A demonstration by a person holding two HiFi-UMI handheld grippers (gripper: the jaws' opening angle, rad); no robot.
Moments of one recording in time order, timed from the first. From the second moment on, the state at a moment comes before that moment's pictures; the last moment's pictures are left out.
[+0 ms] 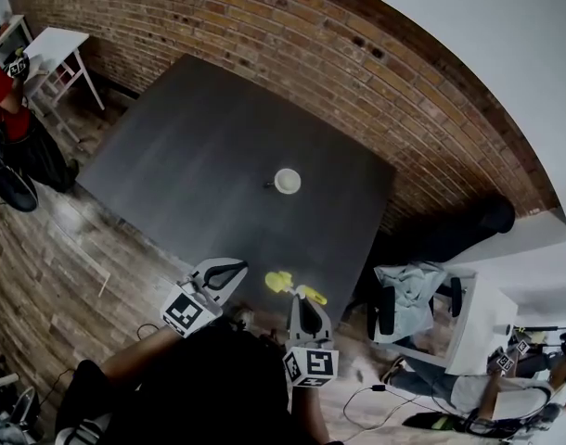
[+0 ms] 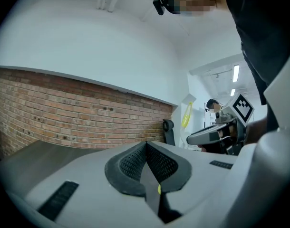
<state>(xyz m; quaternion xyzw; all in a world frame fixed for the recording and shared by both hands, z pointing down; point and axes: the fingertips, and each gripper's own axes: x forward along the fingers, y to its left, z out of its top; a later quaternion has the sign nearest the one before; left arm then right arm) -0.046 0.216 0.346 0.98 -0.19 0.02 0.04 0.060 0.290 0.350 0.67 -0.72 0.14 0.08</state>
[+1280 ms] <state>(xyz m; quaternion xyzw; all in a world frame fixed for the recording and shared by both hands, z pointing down) -0.067 0.207 0.346 0.98 -0.21 0.01 0.06 0.037 0.274 0.344 0.69 -0.71 0.13 0.08</state>
